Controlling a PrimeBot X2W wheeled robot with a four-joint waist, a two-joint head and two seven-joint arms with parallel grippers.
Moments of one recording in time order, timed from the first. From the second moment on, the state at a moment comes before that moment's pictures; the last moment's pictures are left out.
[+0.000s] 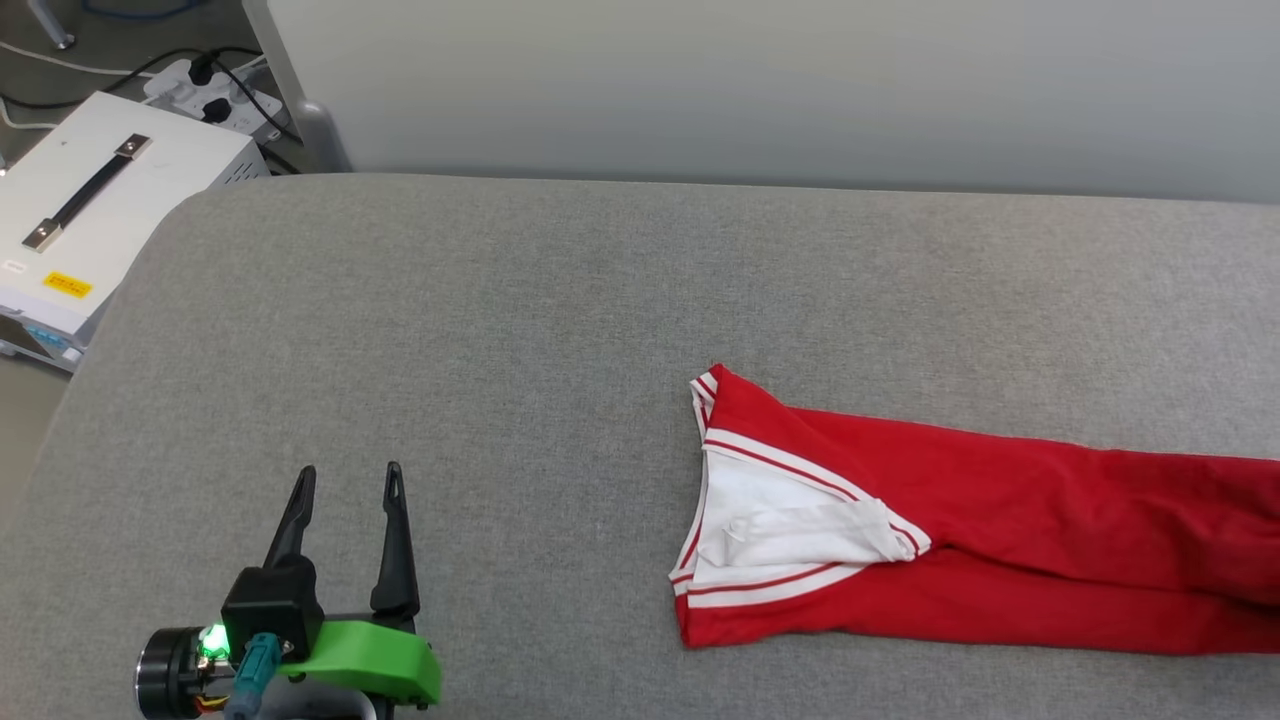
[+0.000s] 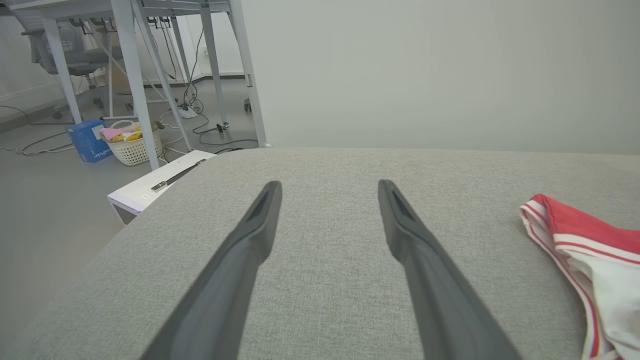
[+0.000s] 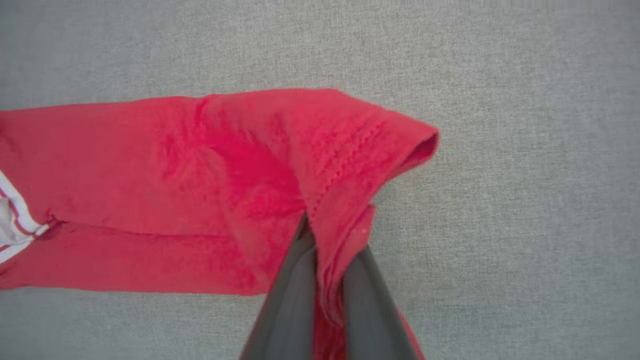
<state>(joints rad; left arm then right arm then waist) 0.02 0.20 -0.15 0.04 -0.21 0.13 -0.26 -0.27 -0.78 0.22 0.52 0.99 0.13 0.55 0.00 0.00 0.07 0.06</state>
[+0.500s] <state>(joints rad) 0.03 0.15 -0.13 0.07 -0.16 0.09 -0.26 -0.32 -0.62 0.36 0.07 0.95 0.13 0.70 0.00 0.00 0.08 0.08</state>
